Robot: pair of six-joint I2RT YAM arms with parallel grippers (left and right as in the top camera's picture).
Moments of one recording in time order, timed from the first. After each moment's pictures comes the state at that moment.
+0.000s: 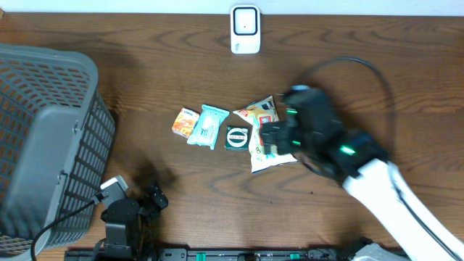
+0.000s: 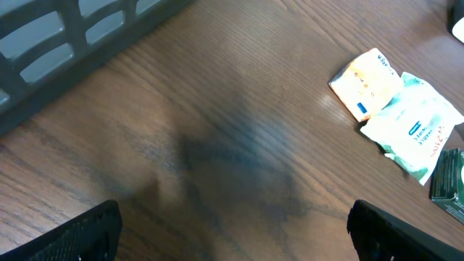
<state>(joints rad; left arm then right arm) -0.14 0.03 0.23 -0.93 -0.21 -0.64 0.61 1.33 1.15 -0.78 0.05 0.38</state>
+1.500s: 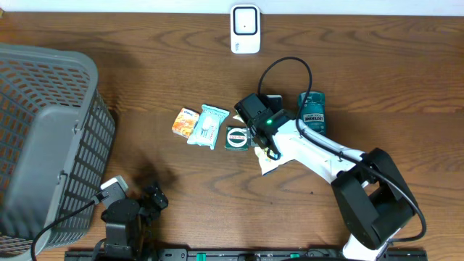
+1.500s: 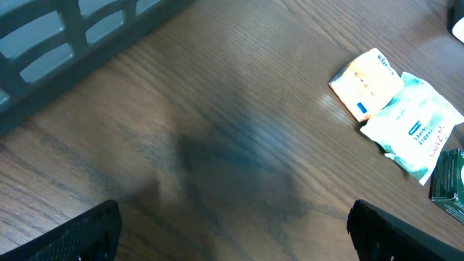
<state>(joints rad) -0.14 0.03 0.23 -0.93 -0.21 -0.64 0.66 1.88 1.18 -0.63 0.37 0.60</state>
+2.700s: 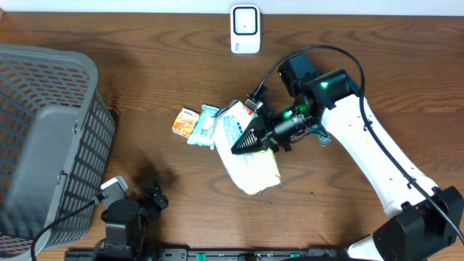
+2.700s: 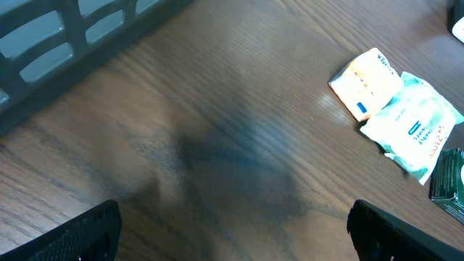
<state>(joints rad) -0.14 0.03 0.23 -0.93 -0.21 -0.64 0.46 1.68 1.51 -1.29 -1.11 0.44</state>
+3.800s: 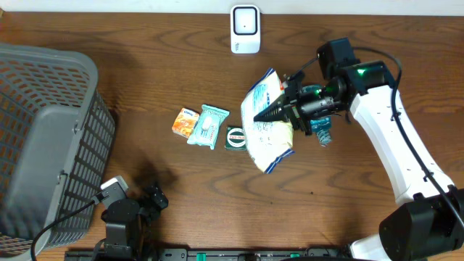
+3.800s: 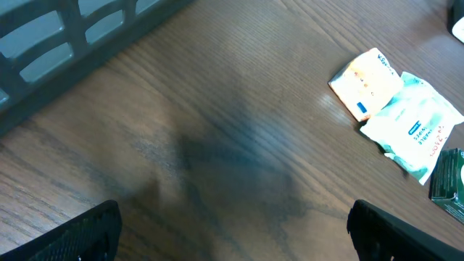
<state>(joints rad) -0.14 0.03 0.23 -0.93 -0.21 -0.64 0.25 1.68 1.51 -1.17 -1.02 0.69</state>
